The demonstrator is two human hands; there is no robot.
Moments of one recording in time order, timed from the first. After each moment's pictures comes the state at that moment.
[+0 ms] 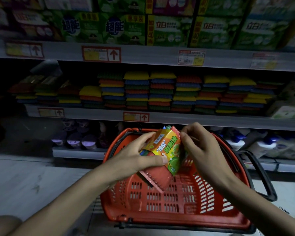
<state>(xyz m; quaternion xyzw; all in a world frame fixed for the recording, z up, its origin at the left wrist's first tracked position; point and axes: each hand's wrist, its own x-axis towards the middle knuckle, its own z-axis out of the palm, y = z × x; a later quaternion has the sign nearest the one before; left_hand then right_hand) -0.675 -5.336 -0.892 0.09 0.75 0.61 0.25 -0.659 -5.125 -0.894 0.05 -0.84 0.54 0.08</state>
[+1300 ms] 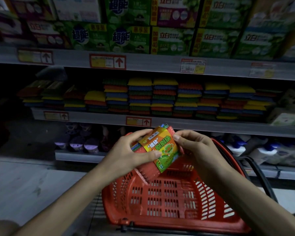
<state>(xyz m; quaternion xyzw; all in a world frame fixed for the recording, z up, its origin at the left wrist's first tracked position) -0.683 -5.355 -0.898 0.10 0.77 0.62 0.13 -0.669 -5.135 -0.879 -0.07 -0.64 0.75 -0.11</state>
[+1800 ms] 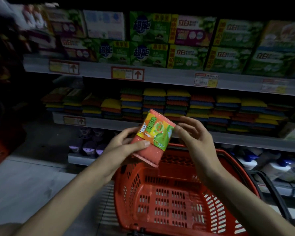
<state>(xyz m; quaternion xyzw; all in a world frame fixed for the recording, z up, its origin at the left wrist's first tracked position) -0.685 -5.392 -0.880 -0.05 0.68 0.72 0.11 -0.687 -5.177 -0.868 -0.02 -0.74 0.67 0.08</state>
